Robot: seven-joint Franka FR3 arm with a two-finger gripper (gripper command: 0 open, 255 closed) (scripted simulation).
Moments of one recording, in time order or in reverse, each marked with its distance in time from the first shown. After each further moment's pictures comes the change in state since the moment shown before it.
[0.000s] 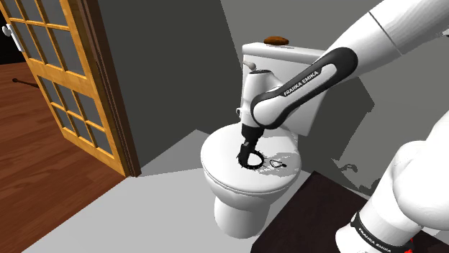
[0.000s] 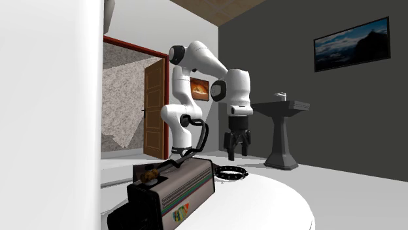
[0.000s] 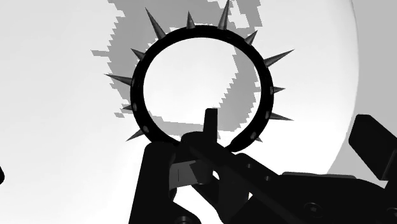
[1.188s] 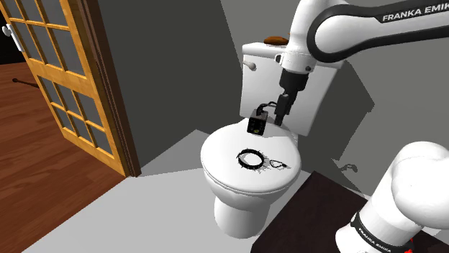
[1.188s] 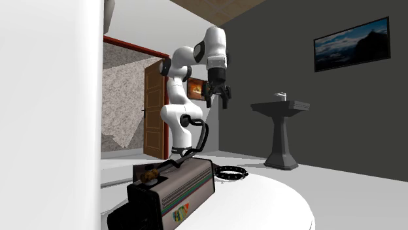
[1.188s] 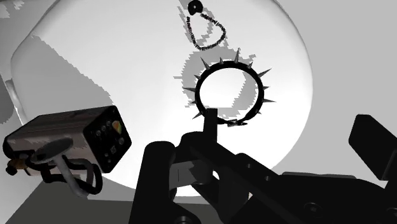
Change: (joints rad) arm -0.053 -0.565 -0.043 0.023 -0.030 -0.513 0.040
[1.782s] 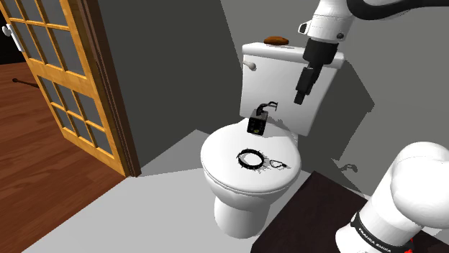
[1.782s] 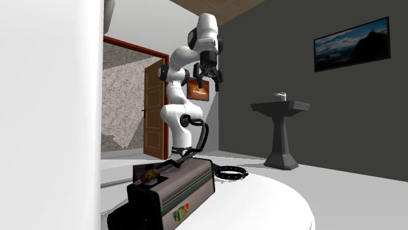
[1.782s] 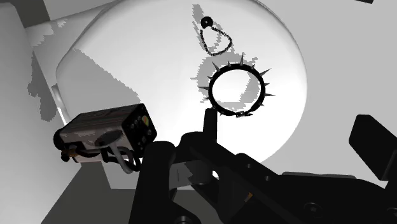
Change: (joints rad) arm -0.025 -0.147 -0.015 0.111 -0.018 -0.223 0.016
